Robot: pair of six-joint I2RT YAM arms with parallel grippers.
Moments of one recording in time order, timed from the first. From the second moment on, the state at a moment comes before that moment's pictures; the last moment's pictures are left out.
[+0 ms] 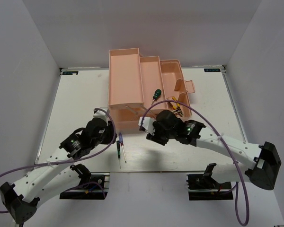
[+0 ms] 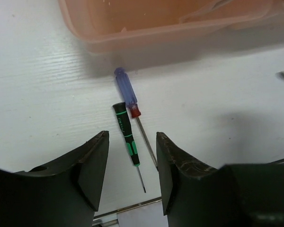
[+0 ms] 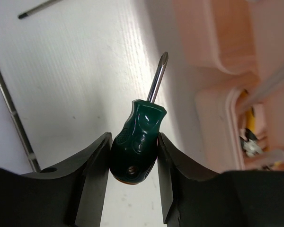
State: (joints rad) left arm -0.73 0.75 0.70 -0.67 -0.26 -0.55; right arm 1.04 1.23 0.95 -0.56 -0.08 -0.40
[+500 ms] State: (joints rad) left arm -0.73 0.93 0.59 -0.53 -0.23 -0.61; right arm 0.84 1.12 1.01 -0.55 0.16 -0.50
